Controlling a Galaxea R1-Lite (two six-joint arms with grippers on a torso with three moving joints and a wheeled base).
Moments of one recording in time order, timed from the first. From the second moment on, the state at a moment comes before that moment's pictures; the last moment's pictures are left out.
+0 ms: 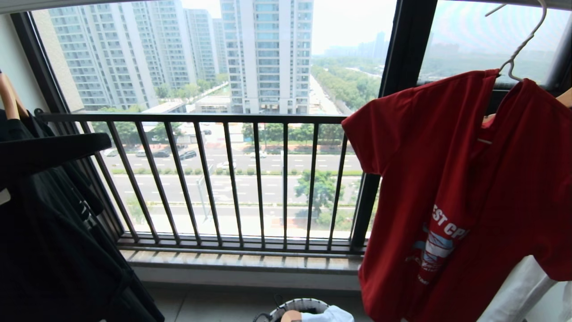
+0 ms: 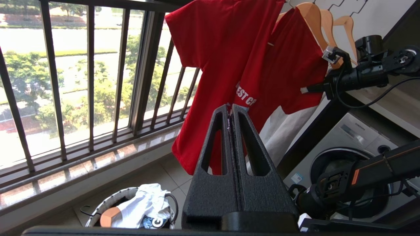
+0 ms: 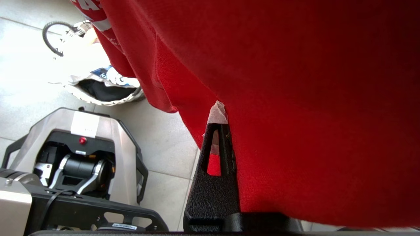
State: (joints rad) left arm -0.30 0.93 -0.90 -0.10 -0.56 -0.37; right arm -0.65 1.32 -1.18 0.77 0.46 -0.72
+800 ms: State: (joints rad) left arm -0.30 0.92 -0.90 -0.11 -0.56 -0.37; right arm -0.71 1.29 -1.05 0.76 0.43 -0.76
